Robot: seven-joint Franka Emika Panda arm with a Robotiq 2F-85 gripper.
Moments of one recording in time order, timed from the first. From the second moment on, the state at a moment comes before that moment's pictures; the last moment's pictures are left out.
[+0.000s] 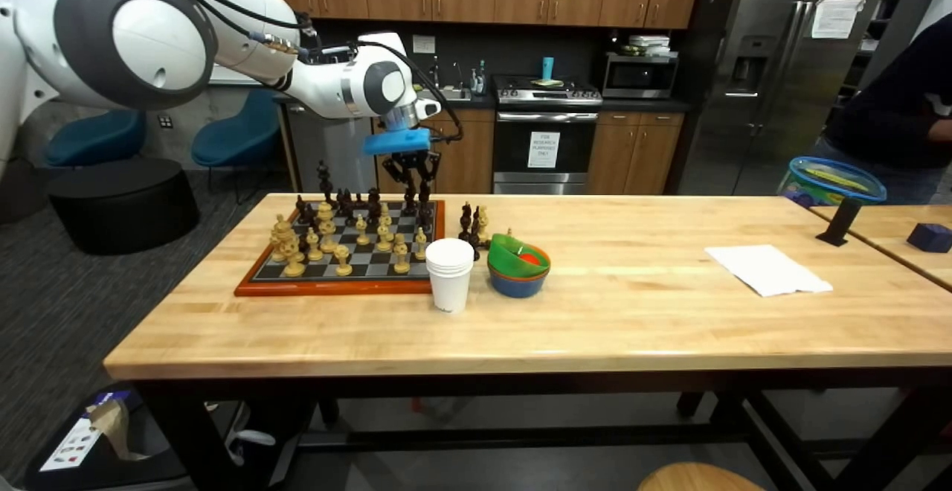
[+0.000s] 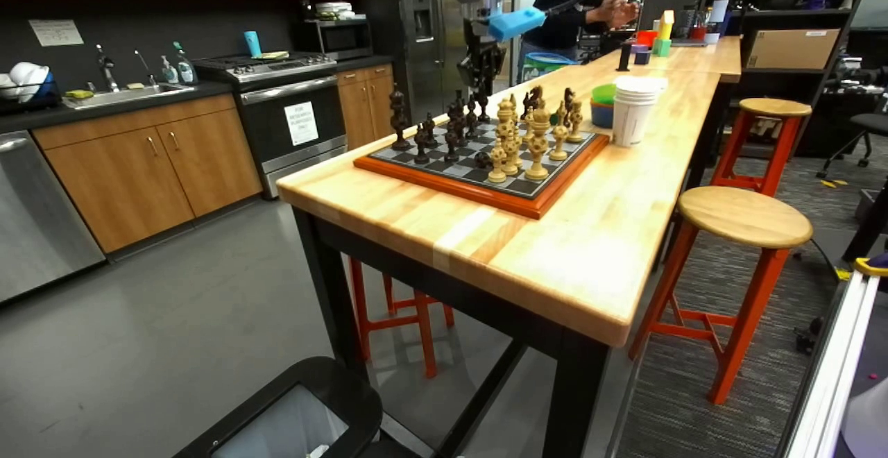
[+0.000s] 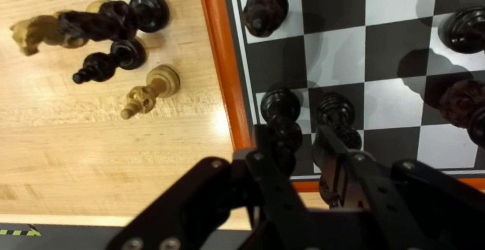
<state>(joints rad) -0.16 0.64 -0.08 -1.36 -0.11 2.19 -0.23</state>
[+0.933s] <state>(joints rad) -0.16 0.53 -0.10 -1.52 -0.11 2.25 -0.19</state>
